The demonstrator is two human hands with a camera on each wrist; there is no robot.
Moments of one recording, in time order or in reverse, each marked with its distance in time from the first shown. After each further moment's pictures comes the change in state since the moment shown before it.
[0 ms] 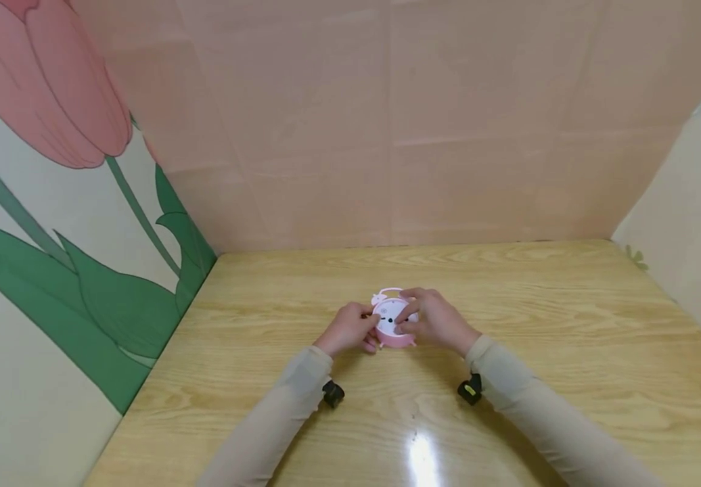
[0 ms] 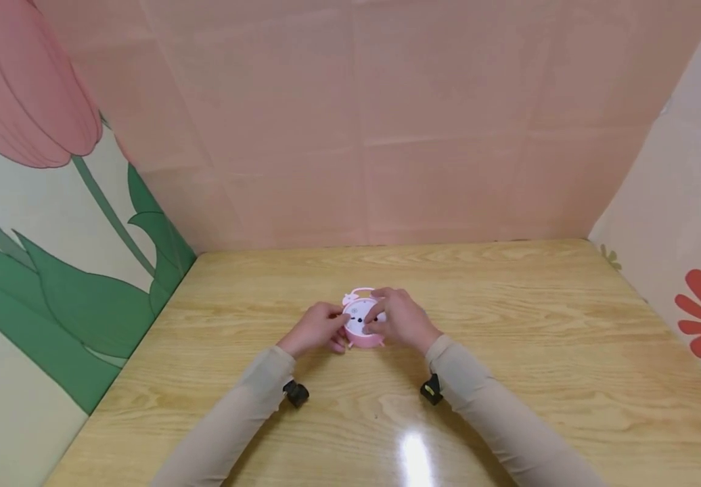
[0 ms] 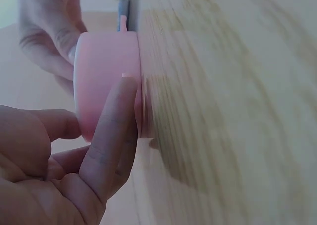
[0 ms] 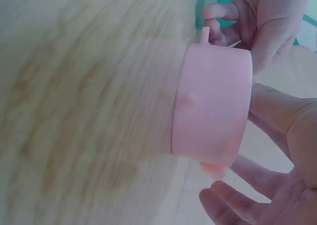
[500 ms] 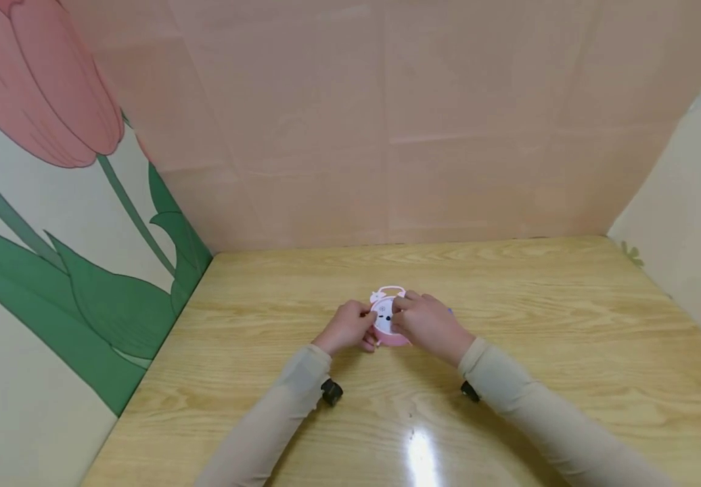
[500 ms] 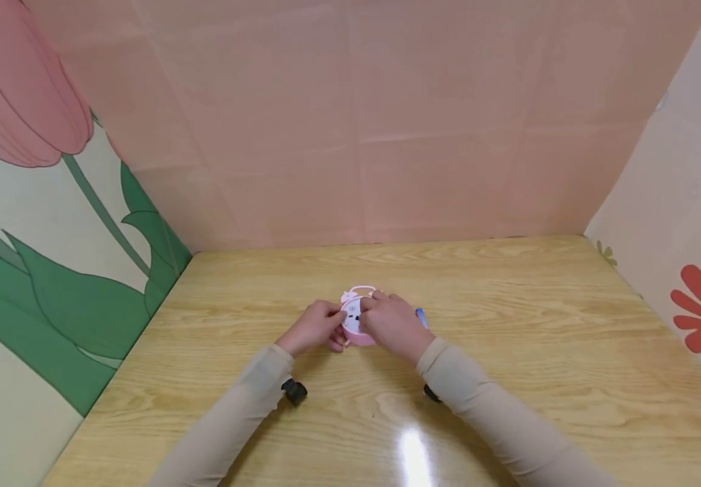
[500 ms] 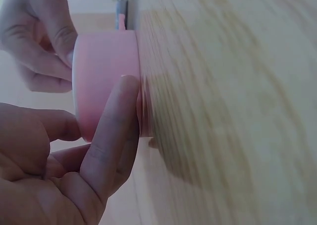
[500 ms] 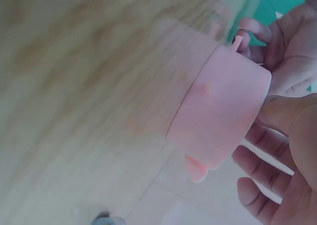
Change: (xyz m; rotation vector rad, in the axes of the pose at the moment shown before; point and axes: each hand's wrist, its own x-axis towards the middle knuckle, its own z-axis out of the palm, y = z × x) left_hand 0.002 0.003 0.003 -0.010 0.000 -0.011; right_hand -0.003 -0.013 0.004 -0.534 0.087 -0.404
